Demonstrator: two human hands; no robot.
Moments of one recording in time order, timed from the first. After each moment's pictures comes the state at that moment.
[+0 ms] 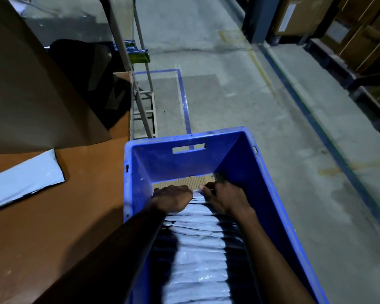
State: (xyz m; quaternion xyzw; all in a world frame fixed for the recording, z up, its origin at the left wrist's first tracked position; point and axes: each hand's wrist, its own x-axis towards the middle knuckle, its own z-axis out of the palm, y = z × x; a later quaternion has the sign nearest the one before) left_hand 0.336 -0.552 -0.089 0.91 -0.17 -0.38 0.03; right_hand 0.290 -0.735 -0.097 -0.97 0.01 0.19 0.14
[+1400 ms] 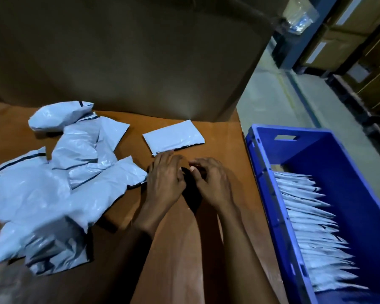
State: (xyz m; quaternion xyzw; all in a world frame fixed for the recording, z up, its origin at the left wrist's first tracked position) left_hand 0.213 -0.175 -0.024 0.96 -0.06 0.10 0.27; right_hand 0.205 -0.330 -0.014 -0.93 -0.04 -0.06 0.36
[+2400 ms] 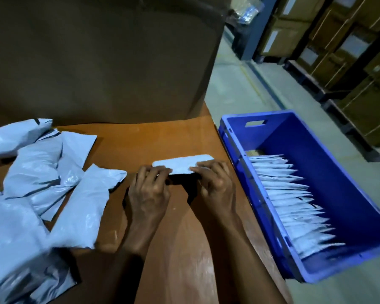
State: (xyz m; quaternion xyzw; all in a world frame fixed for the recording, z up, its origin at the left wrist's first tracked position) left_hand 0.193 -0.179 -0.042 0.91 -0.17 0.31 0.23; right_hand 0.163 -0.370 -0.031 -0.91 -0.04 -0.32 0.26
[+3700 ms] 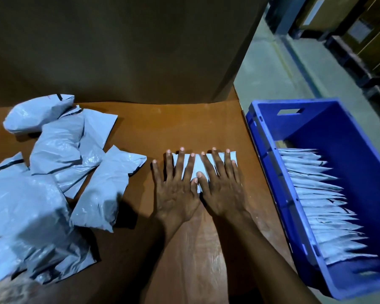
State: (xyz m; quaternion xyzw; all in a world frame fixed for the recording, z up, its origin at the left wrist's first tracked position) left_hand 0.183 -0.194 -0.083 0.98 -0.14 0.06 0.09; right_hand 0.167 -0.349 -0.067 -0.99 -0.02 -0.06 0.12
